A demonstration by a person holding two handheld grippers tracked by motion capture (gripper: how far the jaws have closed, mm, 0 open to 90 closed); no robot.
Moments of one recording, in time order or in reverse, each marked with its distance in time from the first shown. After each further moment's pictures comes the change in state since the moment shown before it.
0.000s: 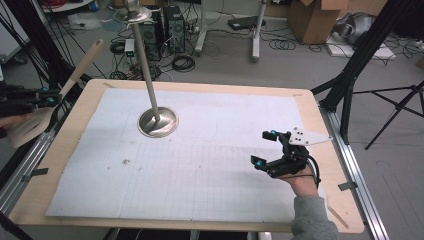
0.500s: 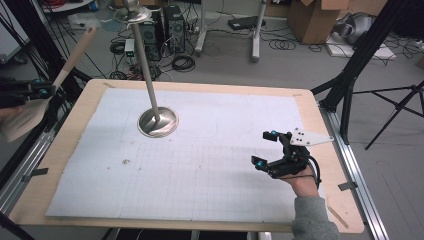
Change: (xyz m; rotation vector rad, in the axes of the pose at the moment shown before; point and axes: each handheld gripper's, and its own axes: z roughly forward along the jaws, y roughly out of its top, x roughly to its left) left arm 0.002 0.019 -0.011 -0.039 0.008 -0.006; right arm 0.000 0.000 -0.002 -0.015 0.004 -0.001
